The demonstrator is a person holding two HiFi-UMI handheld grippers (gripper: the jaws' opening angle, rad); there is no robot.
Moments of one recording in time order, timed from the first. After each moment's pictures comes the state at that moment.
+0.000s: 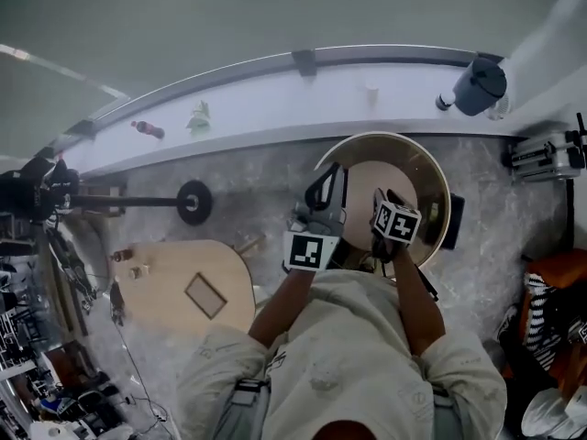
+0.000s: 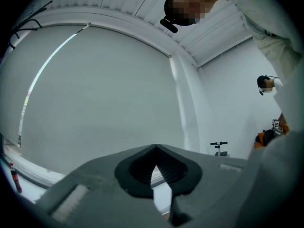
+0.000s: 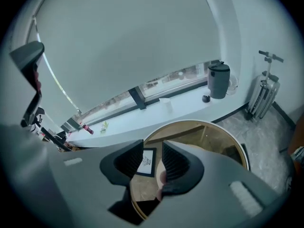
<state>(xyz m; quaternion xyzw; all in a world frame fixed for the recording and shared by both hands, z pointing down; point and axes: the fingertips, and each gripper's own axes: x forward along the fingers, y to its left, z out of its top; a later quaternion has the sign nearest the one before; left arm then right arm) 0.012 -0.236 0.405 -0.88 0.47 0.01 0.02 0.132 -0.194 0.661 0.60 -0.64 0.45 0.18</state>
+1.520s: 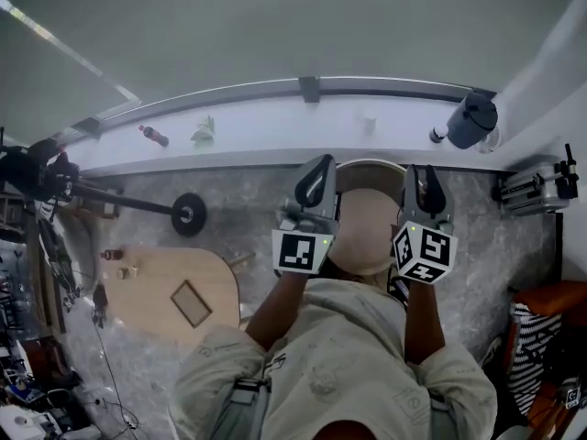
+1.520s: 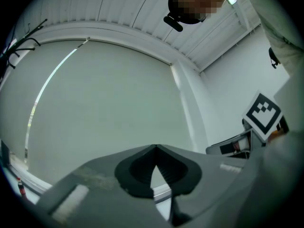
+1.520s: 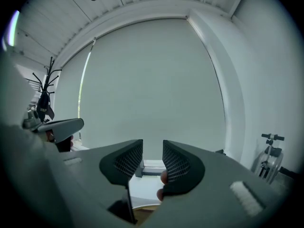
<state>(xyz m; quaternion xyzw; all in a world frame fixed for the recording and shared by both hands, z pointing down) 0.007 -0.240 0.315 -0.86 0.50 0.05 0.06 0.180 -0.233 0.351 0.68 -0.73 0.08 0.02</state>
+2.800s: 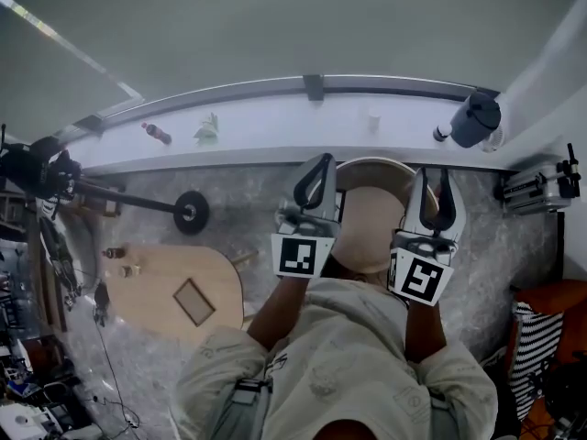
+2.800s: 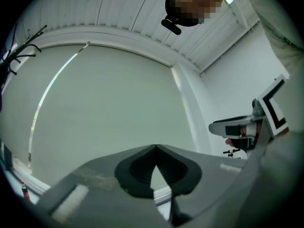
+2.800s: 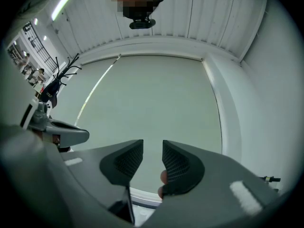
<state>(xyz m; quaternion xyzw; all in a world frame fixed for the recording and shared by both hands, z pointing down) -0.011 -0.233 0.299 -0.85 0.52 0.06 0.07 0.150 -0.197 0.266 0.69 -0.71 -0.15 -0.02</state>
